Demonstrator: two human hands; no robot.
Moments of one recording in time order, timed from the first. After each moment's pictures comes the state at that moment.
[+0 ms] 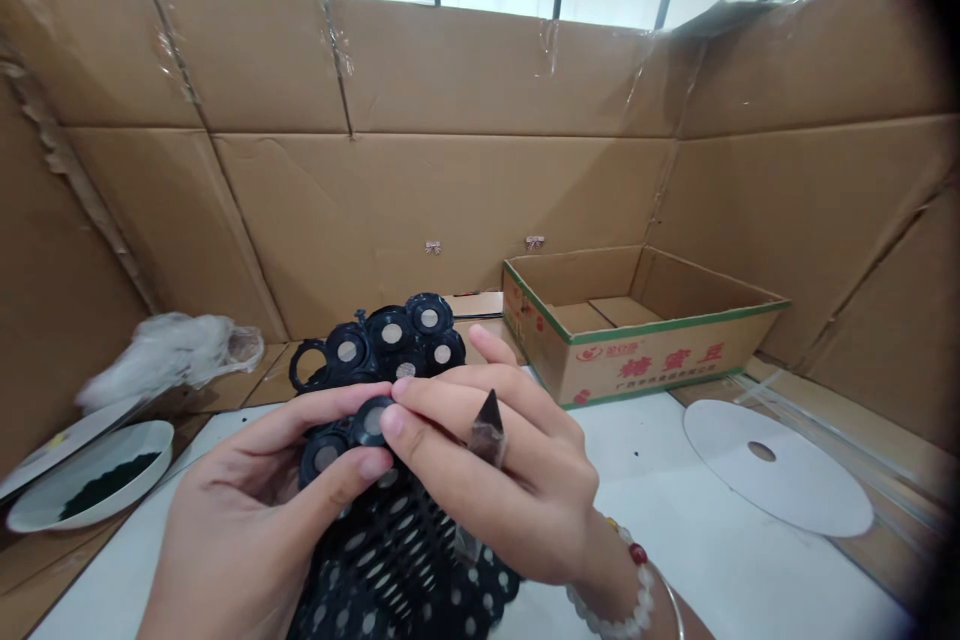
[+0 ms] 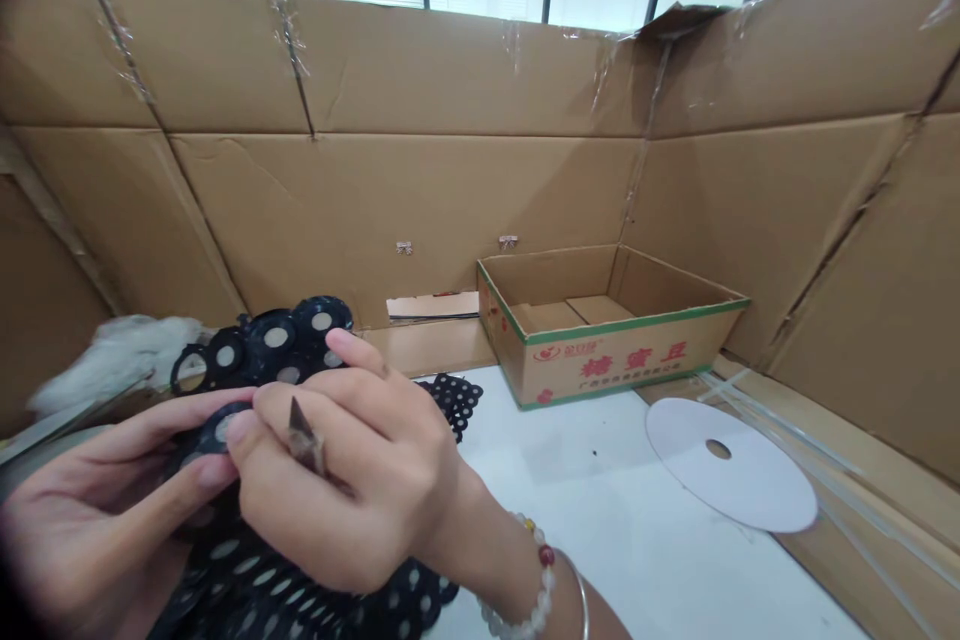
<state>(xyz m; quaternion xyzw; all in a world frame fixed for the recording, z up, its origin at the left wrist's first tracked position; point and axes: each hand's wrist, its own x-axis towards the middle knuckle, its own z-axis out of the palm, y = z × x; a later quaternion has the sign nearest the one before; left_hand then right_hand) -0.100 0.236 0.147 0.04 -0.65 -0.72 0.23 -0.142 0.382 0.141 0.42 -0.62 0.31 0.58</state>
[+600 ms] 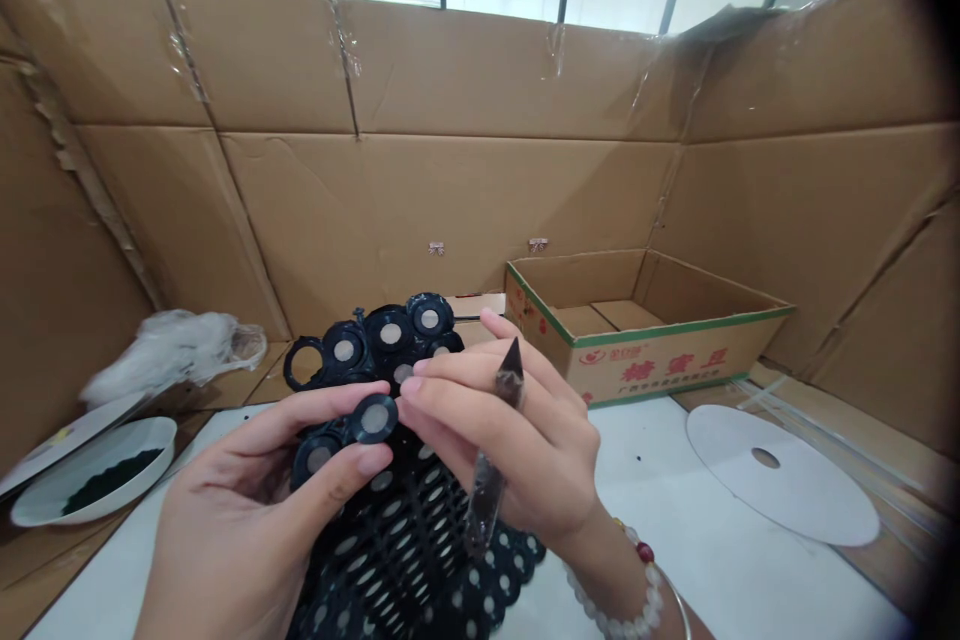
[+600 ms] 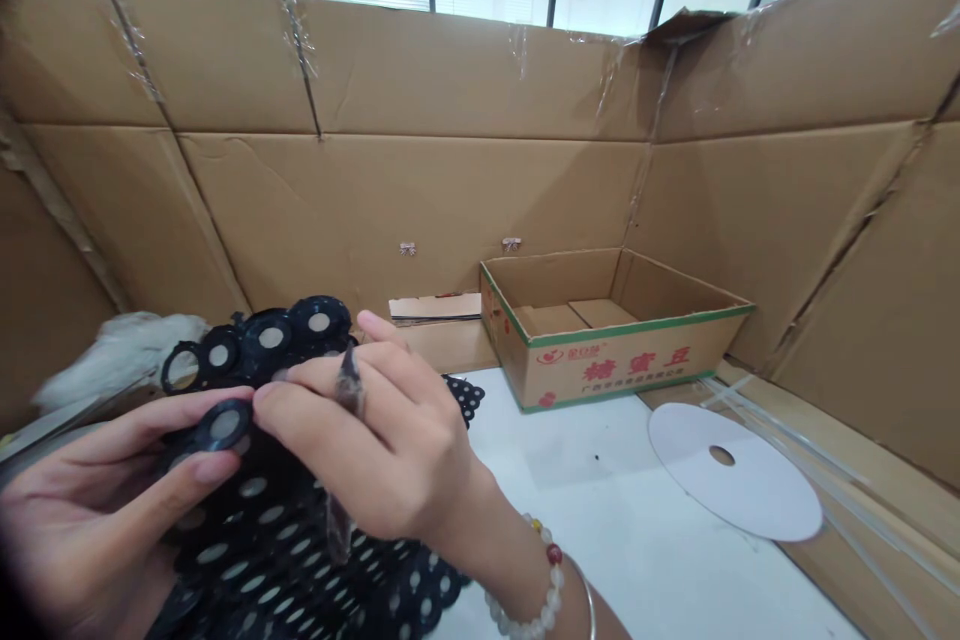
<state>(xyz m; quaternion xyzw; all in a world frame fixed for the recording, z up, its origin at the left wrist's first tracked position) -0.100 0.231 0.144 0.04 -0.66 -0.69 0.28 -0.156 0.378 0.139 0.41 -0.61 0.34 0.59</state>
